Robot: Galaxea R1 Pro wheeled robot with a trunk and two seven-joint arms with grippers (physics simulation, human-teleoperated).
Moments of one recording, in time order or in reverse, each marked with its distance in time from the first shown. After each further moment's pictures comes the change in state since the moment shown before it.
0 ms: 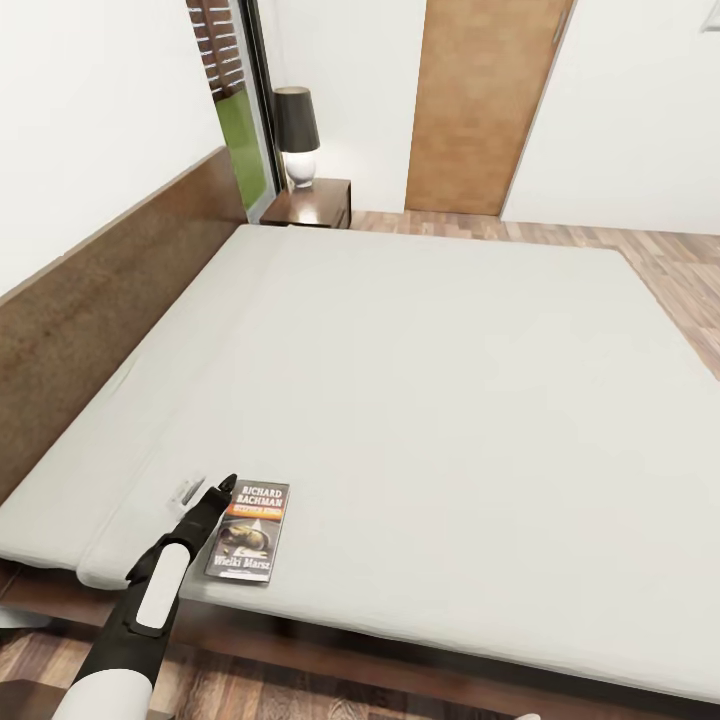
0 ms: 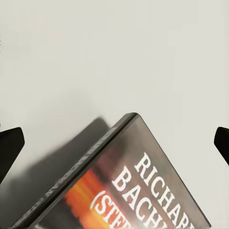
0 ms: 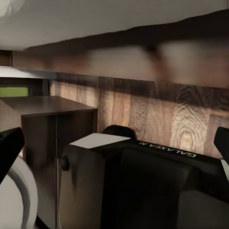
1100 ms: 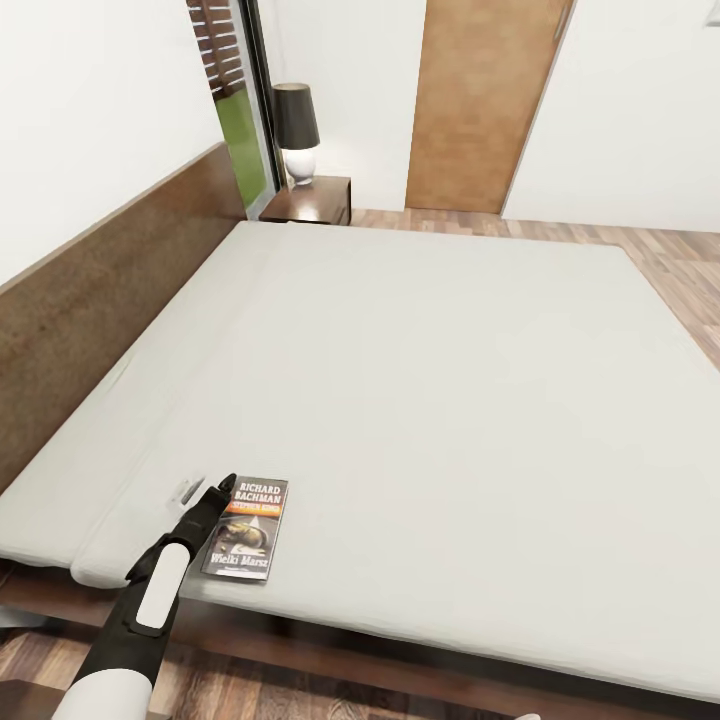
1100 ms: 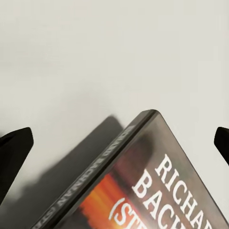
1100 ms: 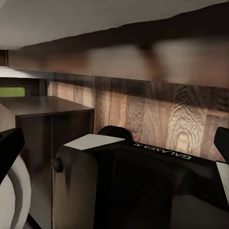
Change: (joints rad) left arm 0.000 0.000 0.000 -0.001 -0.006 -0.003 -0.001; right arm 0.000 0.000 -0.001 0.000 0.000 0.000 0.000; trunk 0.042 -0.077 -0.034
